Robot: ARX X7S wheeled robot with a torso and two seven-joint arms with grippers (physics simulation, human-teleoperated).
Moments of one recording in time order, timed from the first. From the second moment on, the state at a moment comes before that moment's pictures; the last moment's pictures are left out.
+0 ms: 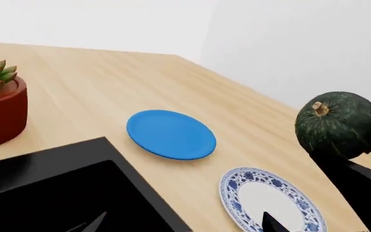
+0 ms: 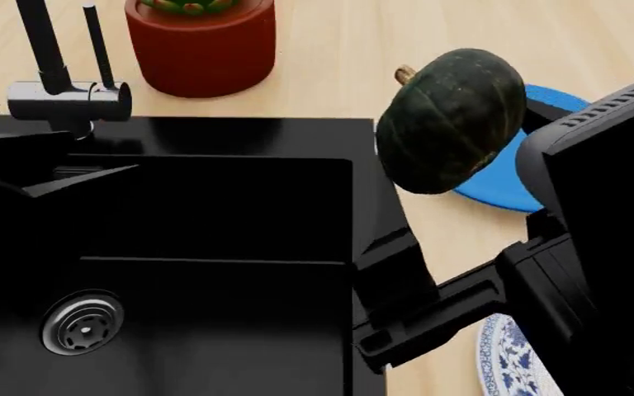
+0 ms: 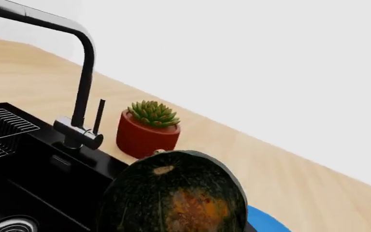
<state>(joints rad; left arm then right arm) -1.10 -0.76 0.24 0.34 -1.99 -1.04 -0.50 1.15 1.05 -0.32 -0.77 1.72 0.96 0.73</state>
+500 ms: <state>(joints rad) -0.96 -0.81 0.22 0.40 -1.78 -0.95 -0.56 1.14 1.14 -0.38 -0.79 1.93 0.95 1.04</state>
